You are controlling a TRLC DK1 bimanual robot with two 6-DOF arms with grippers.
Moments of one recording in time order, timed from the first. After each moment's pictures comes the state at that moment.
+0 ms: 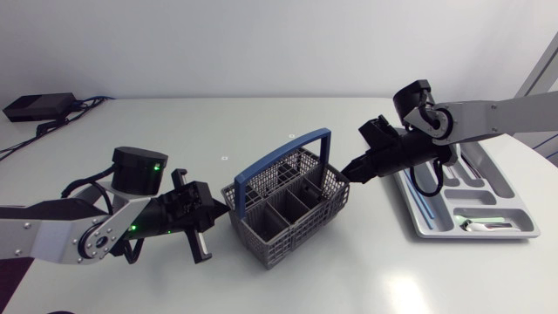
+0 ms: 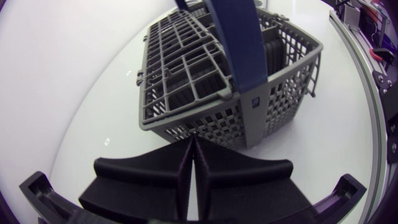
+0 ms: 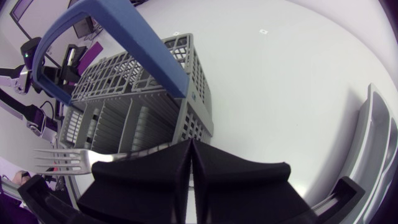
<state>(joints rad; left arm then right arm) -0.42 1.47 0.53 0.22 0.30 0.76 0.15 1.78 1.08 -0.44 -0.61 -0.37</state>
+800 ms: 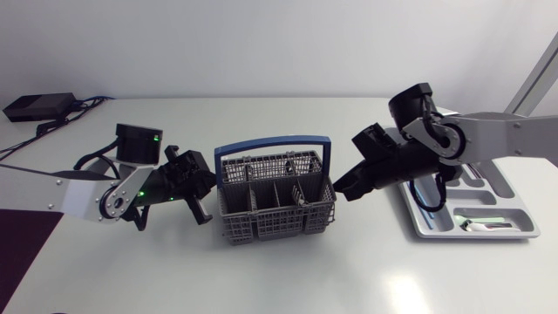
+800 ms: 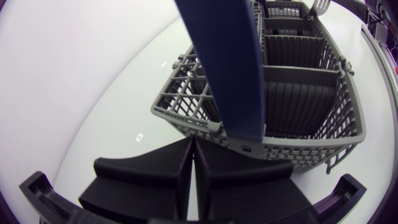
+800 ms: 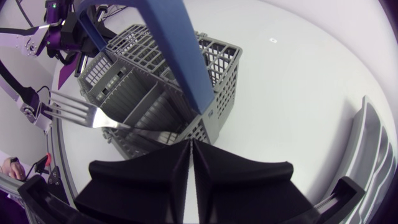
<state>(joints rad) -0.28 1.64 0.67 0.30 0.30 0.76 0.25 1.60 0.93 -0.37 -0.49 -0.34</state>
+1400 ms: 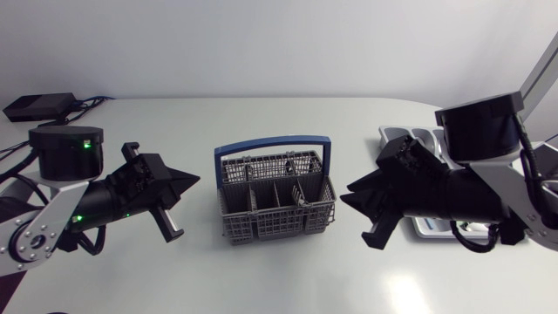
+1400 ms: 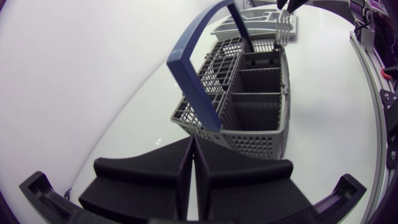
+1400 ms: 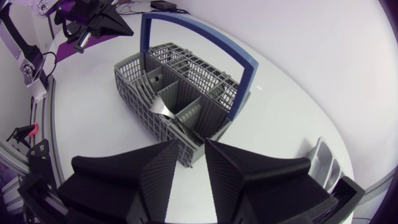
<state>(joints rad) -0.28 1.17 0.50 0.11 0.31 0.76 0.45 1.08 0.67 -0.31 -0.25 -0.40</state>
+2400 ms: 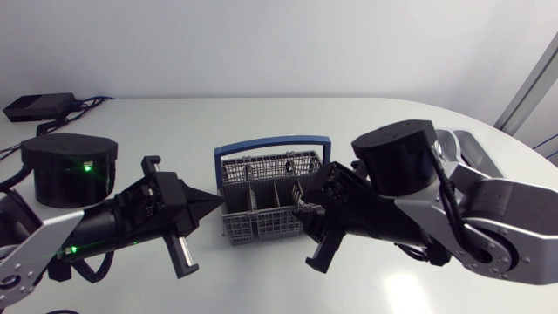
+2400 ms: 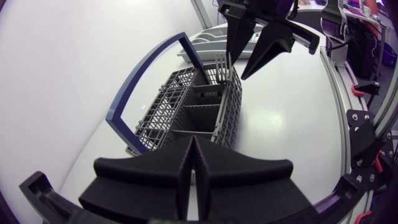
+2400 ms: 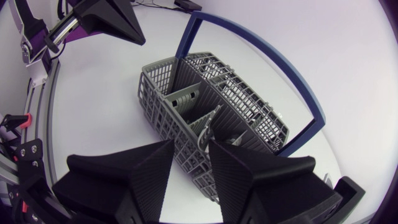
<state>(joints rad) -0.55 1.02 0.50 -0.03 0.25 0.62 0.77 1.26 0.66 -0.09 -0.03 -0.36</state>
